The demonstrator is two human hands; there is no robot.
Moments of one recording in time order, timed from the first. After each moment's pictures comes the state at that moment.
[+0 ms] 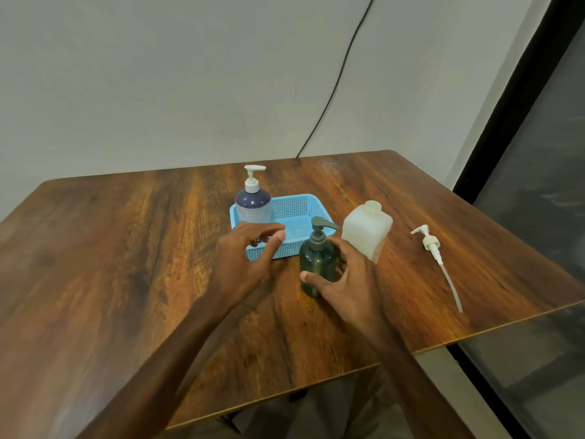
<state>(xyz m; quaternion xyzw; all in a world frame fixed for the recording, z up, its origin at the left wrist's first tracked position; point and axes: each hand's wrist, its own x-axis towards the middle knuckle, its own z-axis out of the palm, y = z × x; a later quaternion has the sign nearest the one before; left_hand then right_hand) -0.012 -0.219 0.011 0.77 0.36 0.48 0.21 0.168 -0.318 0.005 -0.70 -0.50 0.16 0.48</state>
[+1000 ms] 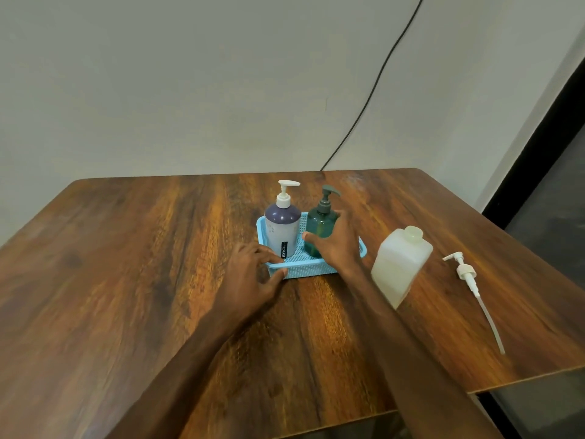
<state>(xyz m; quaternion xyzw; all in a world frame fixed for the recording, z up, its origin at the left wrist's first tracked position) -0.045 -0.180 -0.013 0.80 0.46 0.34 0.15 0.152 -0.177 0.029 -0.75 -0.46 0.19 0.44</state>
